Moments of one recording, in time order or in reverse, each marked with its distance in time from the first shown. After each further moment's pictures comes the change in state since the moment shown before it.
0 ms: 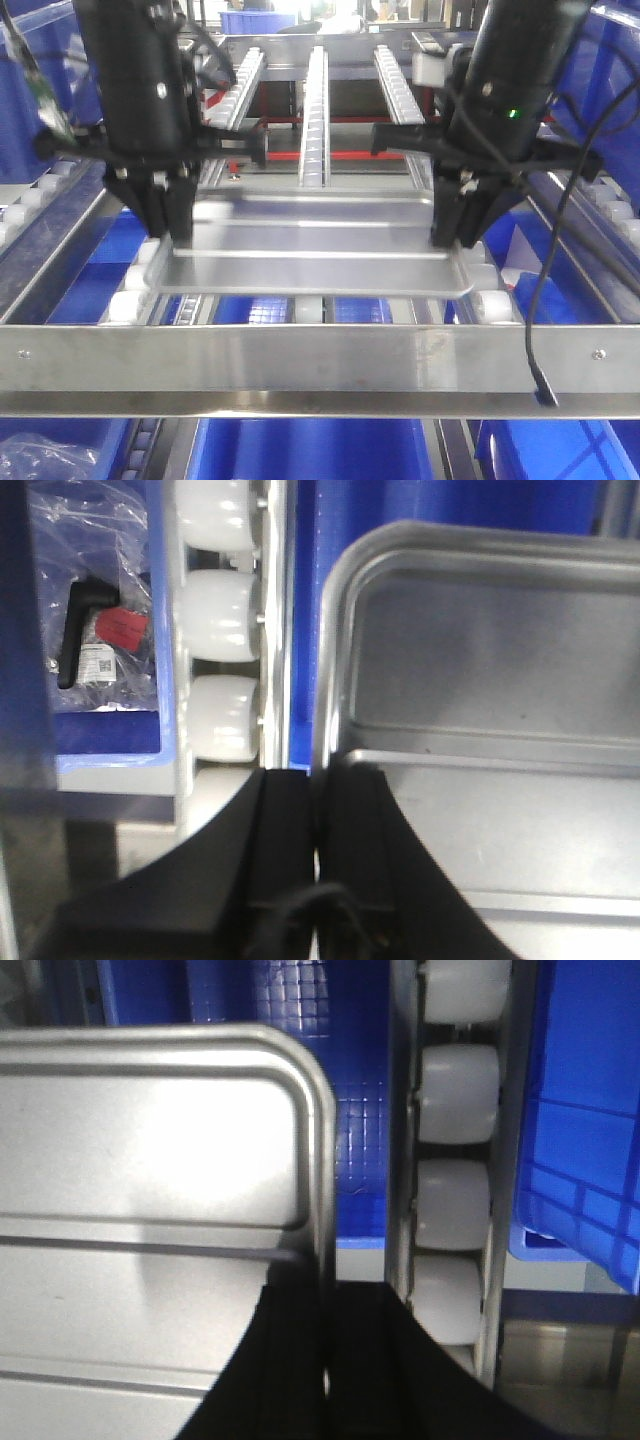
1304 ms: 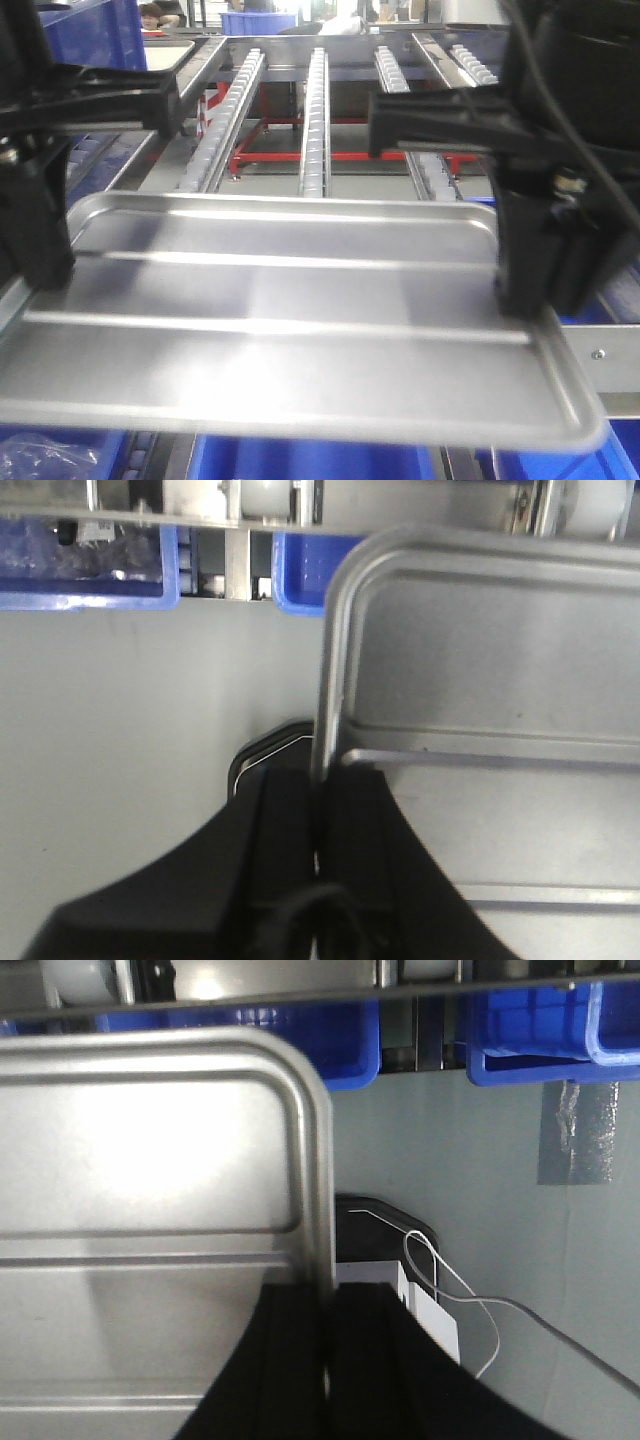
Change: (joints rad) left arm -0.318 -0.531 0.467 0.000 0.127 -0.300; right arm 0.461 -0.460 0.362 -0.226 0.208 0.588
